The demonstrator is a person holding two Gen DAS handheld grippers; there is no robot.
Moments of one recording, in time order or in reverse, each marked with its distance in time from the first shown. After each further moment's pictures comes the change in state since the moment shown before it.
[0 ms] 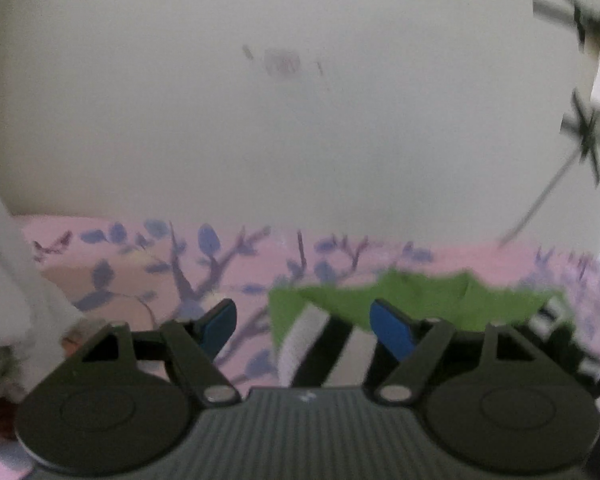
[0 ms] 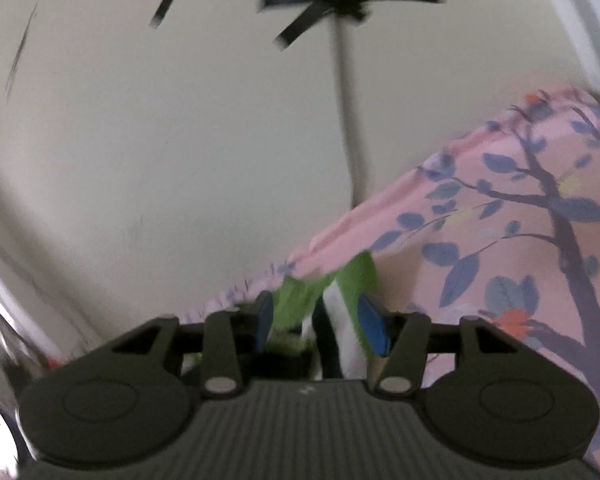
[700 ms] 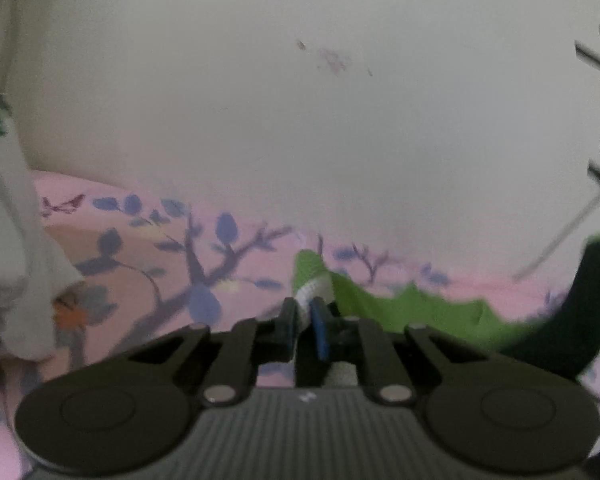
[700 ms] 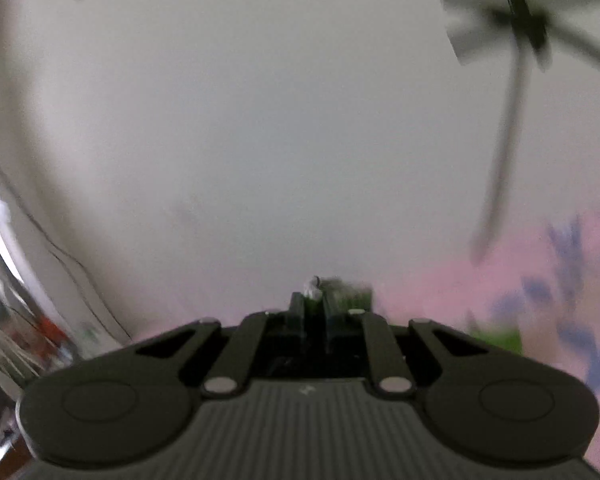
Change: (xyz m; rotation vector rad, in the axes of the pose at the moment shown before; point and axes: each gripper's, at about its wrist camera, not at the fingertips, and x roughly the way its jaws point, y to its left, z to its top) left arm -0.007 0.034 -0.016 -0.198 -0.095 0.001; right arm 0.025 0.106 0.035 -0.206 -0.159 0.102
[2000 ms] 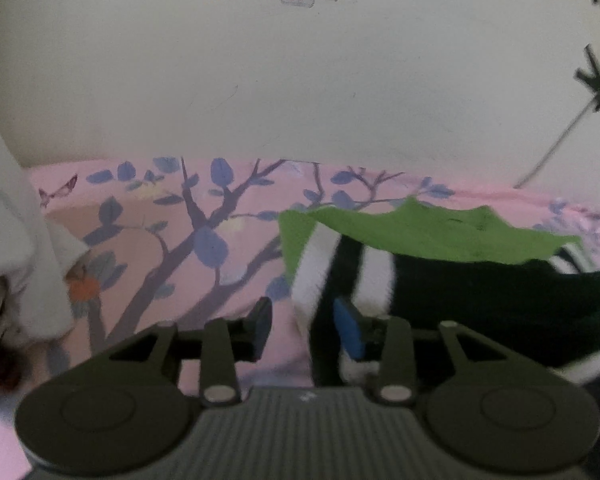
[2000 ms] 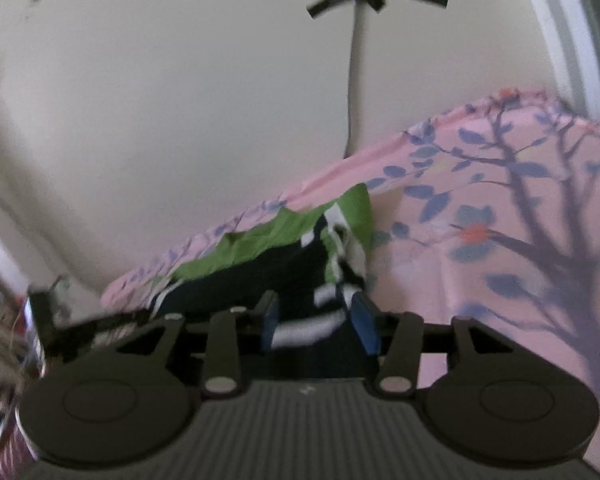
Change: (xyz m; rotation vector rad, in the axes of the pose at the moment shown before) left arm -0.012 -0.013 -0.014 0.171 0.223 0.015; right arm -0.156 -0.036 -0.083 0.120 0.228 -0.210
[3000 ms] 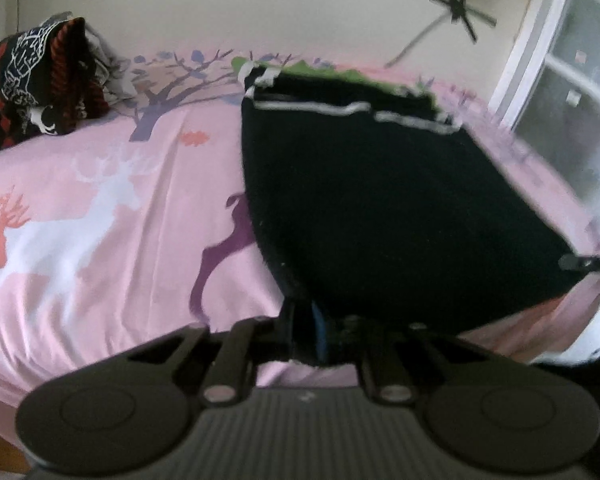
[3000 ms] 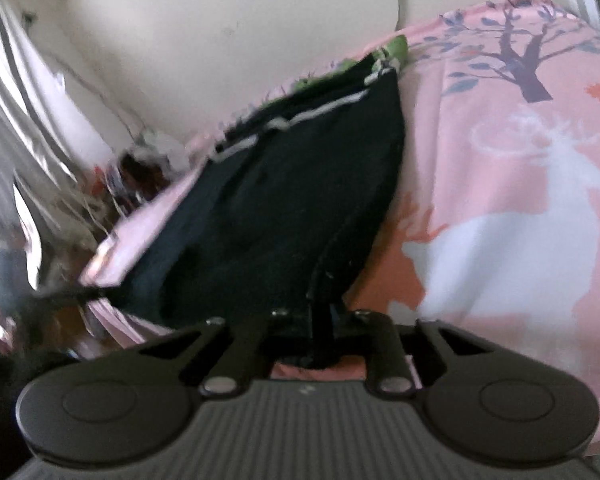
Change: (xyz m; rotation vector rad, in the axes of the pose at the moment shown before) left arm -0.245 -0.015 -0.191 0.028 0.173 -0.179; right arm -0.109 -0.017 -0.123 -0.022 0.220 0.248
